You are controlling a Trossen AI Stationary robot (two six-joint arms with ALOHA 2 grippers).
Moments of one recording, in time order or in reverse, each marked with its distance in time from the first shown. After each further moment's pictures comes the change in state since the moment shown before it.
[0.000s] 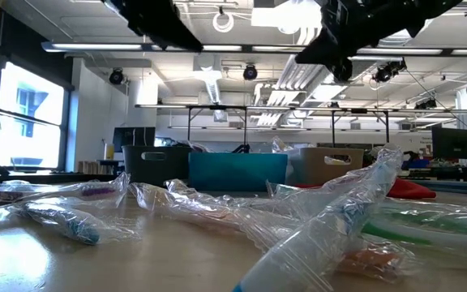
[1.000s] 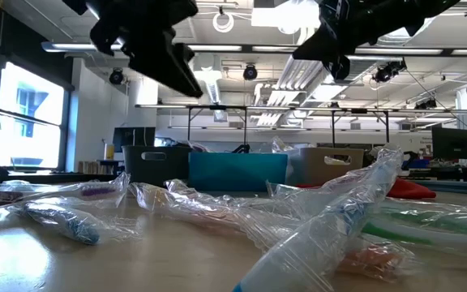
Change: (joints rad) left arm 0.024 0.134 0.000 -0.064 0.099 0.106; right arm 0.054 0.012 0.000 0.037 0.002 0.019
